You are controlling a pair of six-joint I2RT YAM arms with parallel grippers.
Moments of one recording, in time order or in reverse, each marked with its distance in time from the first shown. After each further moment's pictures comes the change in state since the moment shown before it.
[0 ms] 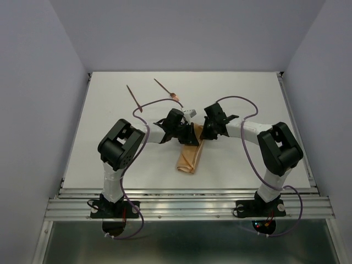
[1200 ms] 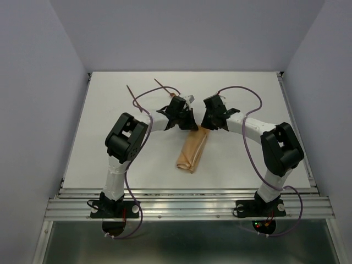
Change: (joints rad) left arm 0.059 0.131 0.273 -0.144 -0.147 -0.019; right arm 0.000 -0.015 0.120 -0.037 0.178 -0.013
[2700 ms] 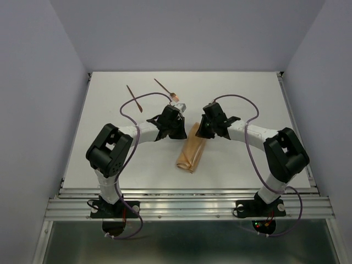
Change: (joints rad) left arm -0.035 -0.282 -0.280 -0.065 -0.176 0.057; right arm 0.047 -0.095 -0.164 0.089 -0.188 0.037
